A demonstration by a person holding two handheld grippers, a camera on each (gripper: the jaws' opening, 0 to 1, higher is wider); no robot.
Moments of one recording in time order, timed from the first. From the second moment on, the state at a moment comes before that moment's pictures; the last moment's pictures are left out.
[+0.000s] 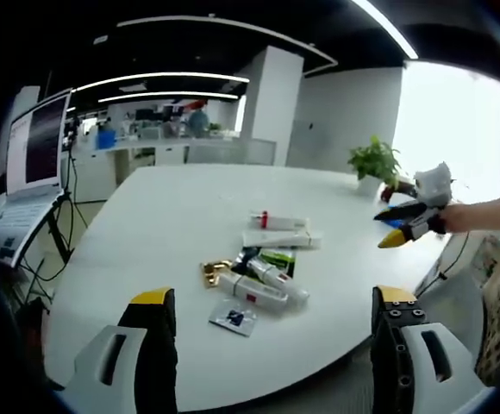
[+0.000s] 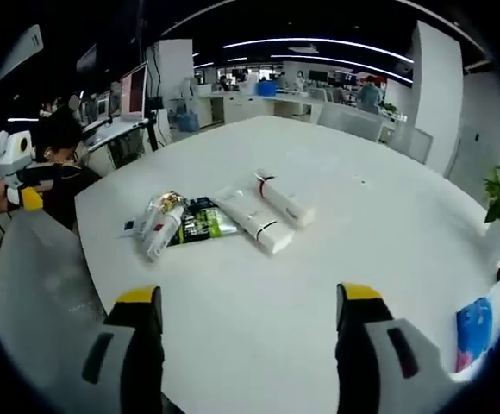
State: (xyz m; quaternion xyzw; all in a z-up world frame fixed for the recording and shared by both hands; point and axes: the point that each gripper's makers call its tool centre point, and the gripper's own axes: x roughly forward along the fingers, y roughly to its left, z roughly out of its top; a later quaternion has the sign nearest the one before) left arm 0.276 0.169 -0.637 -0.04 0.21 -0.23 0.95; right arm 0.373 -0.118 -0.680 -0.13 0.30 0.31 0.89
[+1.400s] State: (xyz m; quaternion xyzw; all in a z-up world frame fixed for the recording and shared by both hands) left arm 0.278 0.175 -0.647 -0.05 0.24 -0.22 0.94; right arm 0.544 -0.108 -0.719 -0.20 0.36 0.37 0.83
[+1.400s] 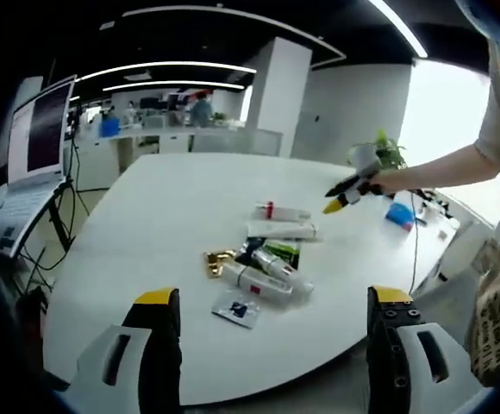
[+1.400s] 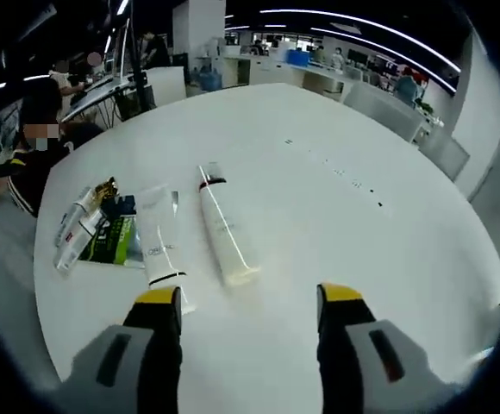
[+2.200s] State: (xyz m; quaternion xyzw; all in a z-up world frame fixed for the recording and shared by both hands) left arm 0.276 0.172 -0.651 -0.06 0.26 -0.23 0.94; right arm 0.583 -0.017 -0.757 -0.26 0.37 0.44 0.78
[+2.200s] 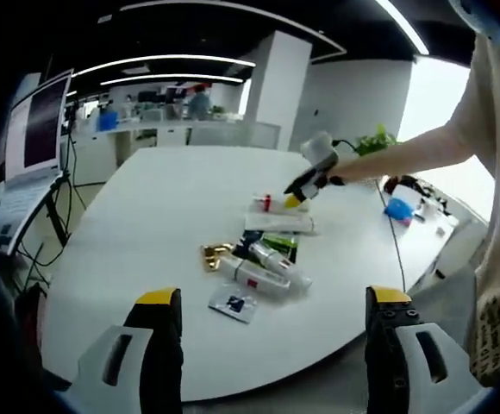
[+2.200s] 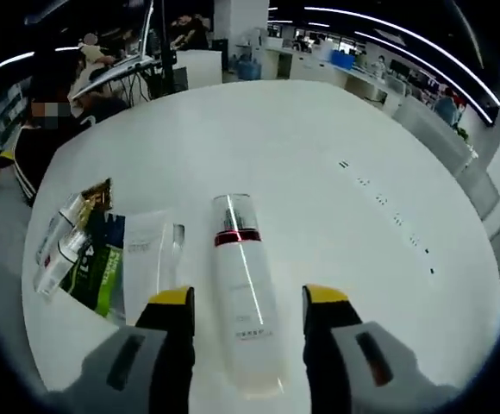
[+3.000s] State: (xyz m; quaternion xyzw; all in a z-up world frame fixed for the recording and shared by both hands) left arm 0.273 0.170 -0.642 -0.03 0.22 -0.25 0.94; right arm 0.571 -0.032 -0.768 -0.30 0.41 0.39 0.77
